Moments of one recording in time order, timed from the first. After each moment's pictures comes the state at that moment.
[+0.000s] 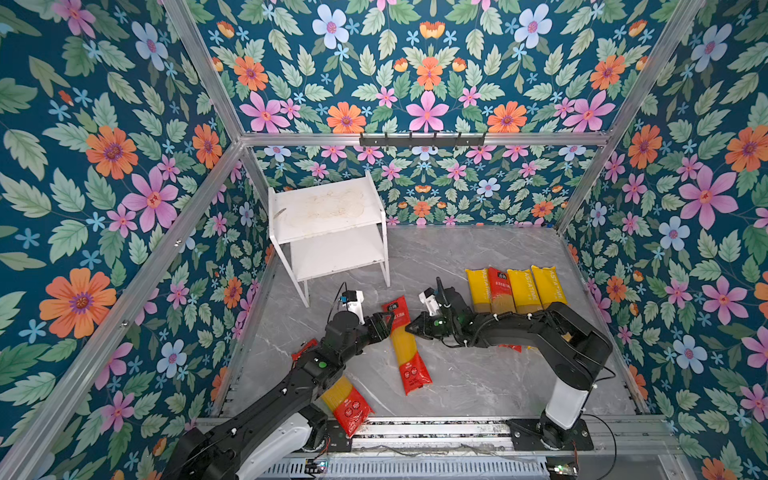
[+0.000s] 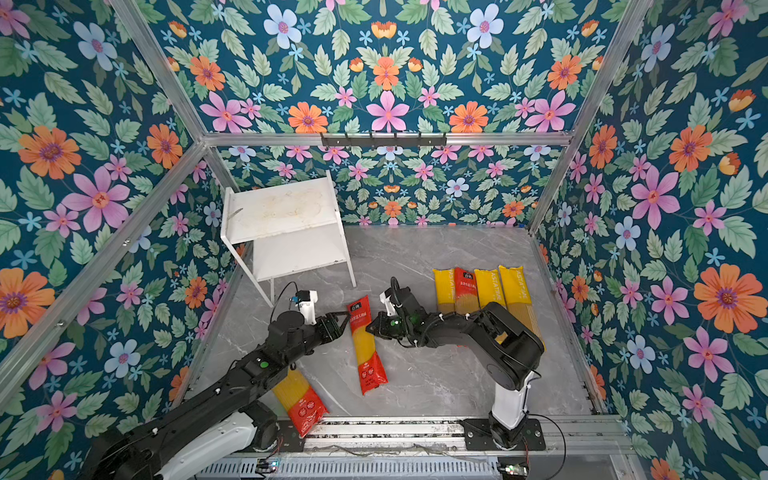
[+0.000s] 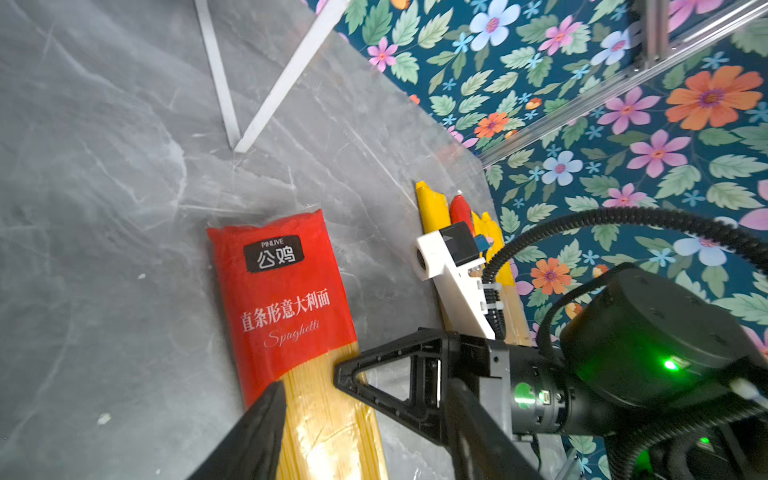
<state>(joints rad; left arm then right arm) -0.63 0.85 0.37 0.10 0.07 -0.82 0.75 1.77 0.82 0.34 -0.46 0.91</state>
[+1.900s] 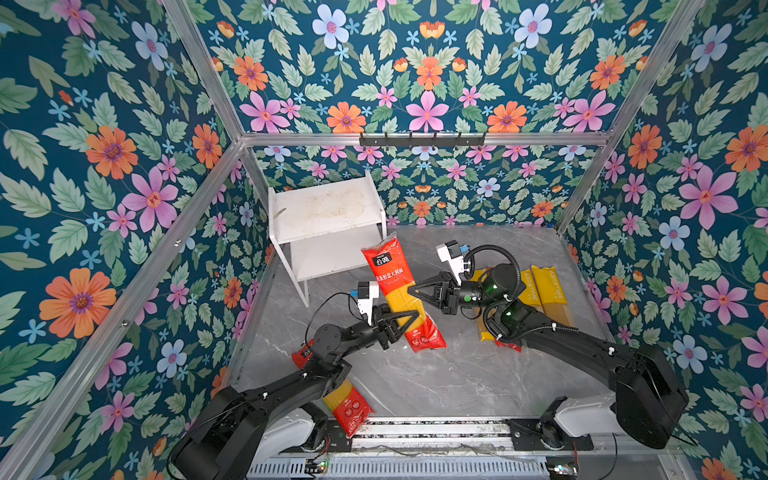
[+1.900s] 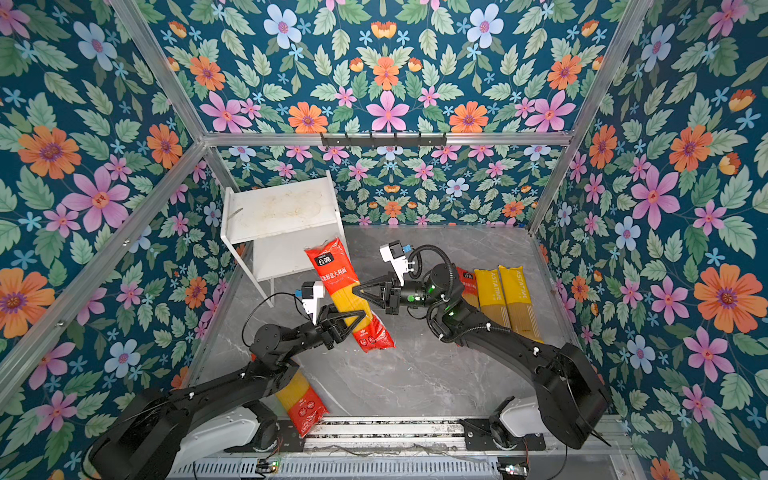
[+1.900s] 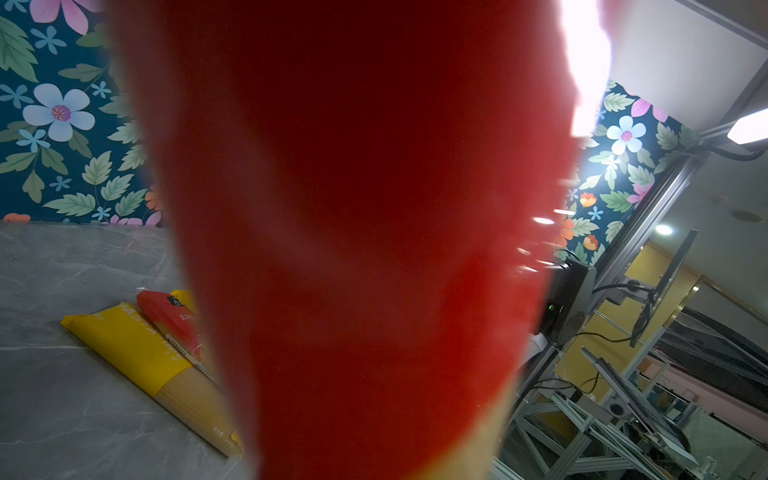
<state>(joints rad) -0.65 1.09 0.29 1.19 0.60 -0.84 0.68 1.38 0.89 0.74 -0.85 0.81</state>
